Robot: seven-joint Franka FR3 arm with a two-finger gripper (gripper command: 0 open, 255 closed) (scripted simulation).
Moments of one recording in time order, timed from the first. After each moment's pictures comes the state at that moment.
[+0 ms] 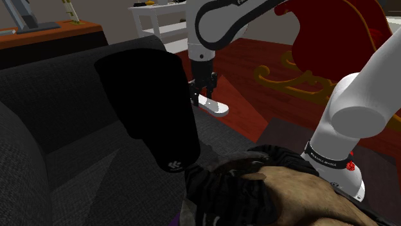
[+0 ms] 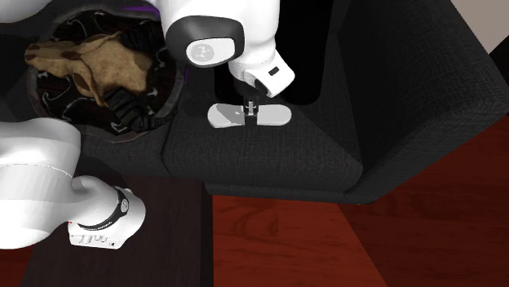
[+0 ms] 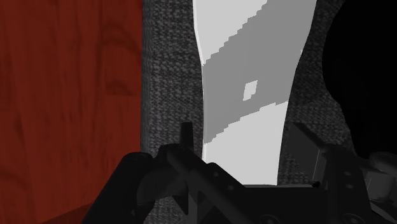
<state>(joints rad) 0.02 -0.28 0.27 -2.37 0.18 2.10 0.30</state>
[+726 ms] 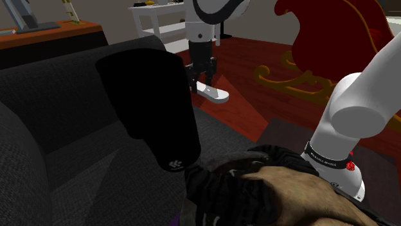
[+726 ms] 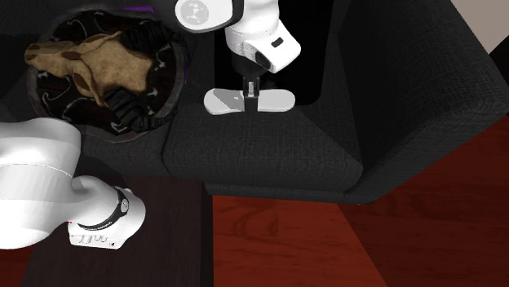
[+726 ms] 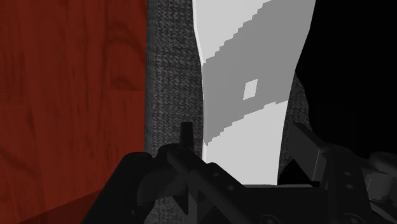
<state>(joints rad) 0.02 -0.32 0.26 -2.26 0.17 1.95 0.31</state>
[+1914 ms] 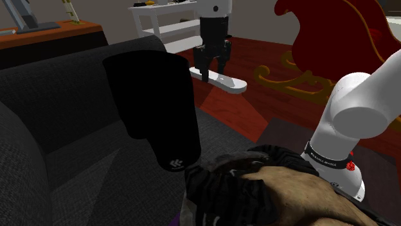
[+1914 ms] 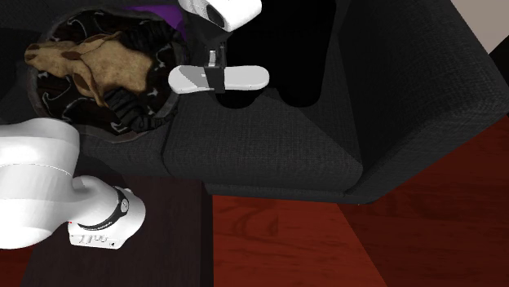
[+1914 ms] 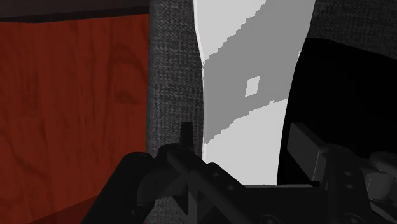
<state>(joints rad) 0.05 -0.52 0.26 -2.26 0.21 1.76 0.35</state>
